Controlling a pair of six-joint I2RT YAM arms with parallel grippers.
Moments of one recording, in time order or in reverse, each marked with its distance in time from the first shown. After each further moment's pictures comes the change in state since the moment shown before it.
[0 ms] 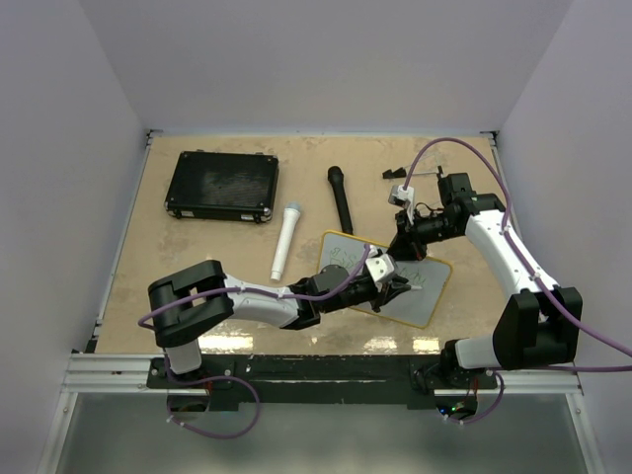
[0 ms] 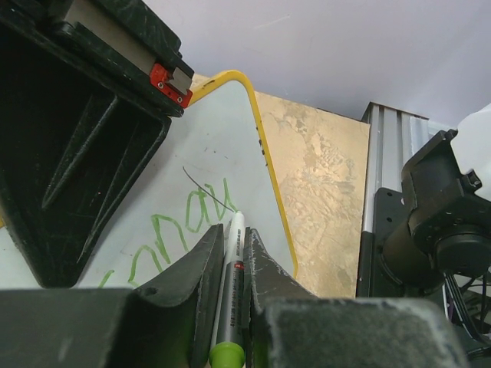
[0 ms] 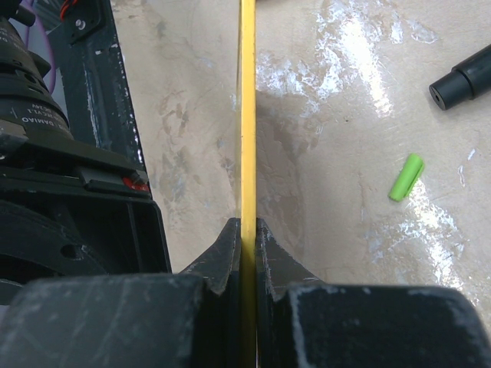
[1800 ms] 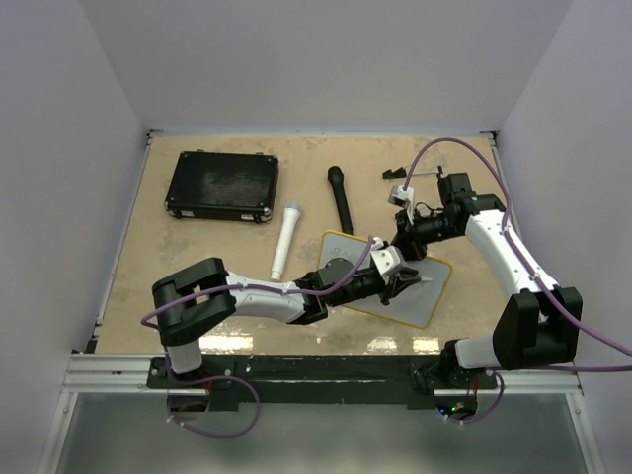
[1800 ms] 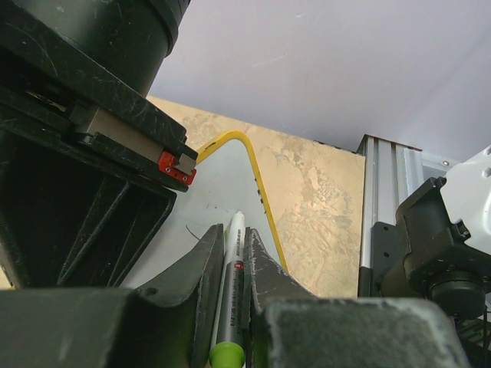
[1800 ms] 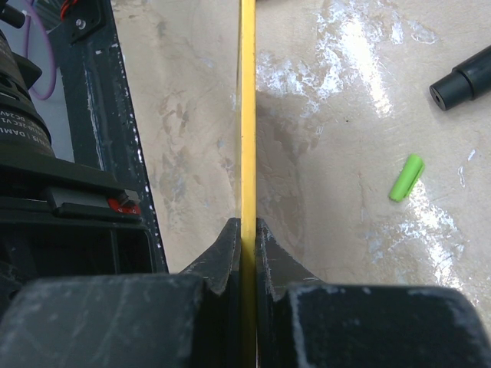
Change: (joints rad) left arm 0.006 0.026 0.089 -0.002 0.015 0.001; right arm 0.000 0.000 0.000 -0.001 -0.001 -0.003
